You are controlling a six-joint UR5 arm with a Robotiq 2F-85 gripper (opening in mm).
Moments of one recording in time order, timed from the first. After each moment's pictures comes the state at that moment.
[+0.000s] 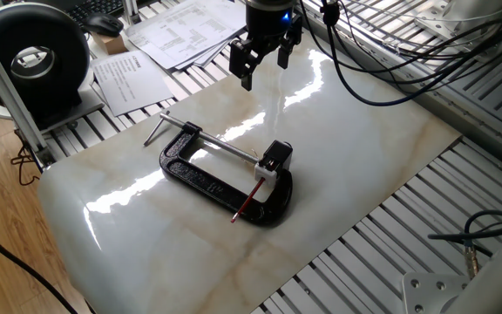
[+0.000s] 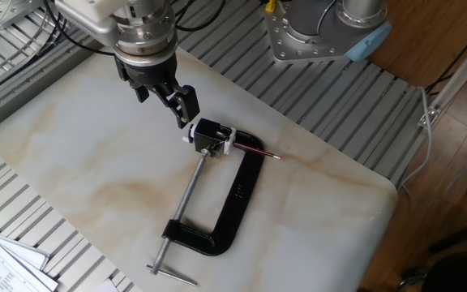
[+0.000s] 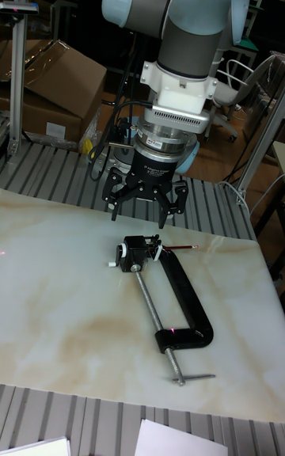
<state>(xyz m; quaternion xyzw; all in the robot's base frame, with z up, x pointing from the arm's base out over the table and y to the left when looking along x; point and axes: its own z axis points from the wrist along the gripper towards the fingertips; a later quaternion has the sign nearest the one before) 0.544 0.002 0.190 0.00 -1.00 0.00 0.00</state>
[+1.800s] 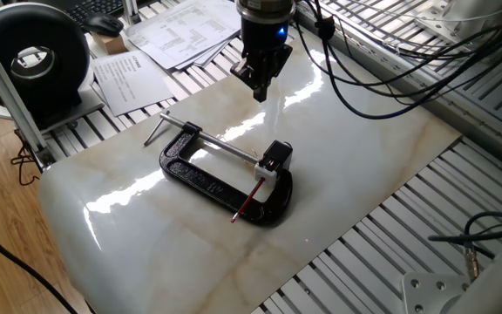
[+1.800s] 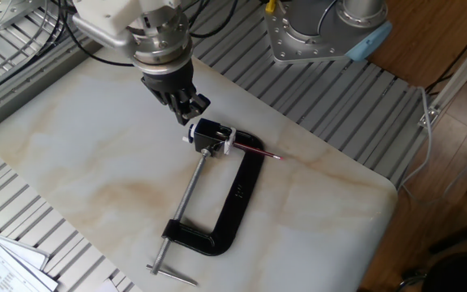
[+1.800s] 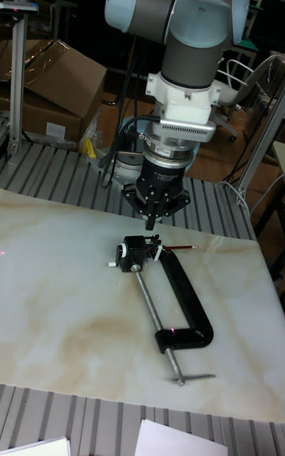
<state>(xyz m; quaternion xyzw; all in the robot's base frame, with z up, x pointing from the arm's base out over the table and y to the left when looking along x) 0.522 0.031 0.179 0.04 -1.00 -0.04 0.03</state>
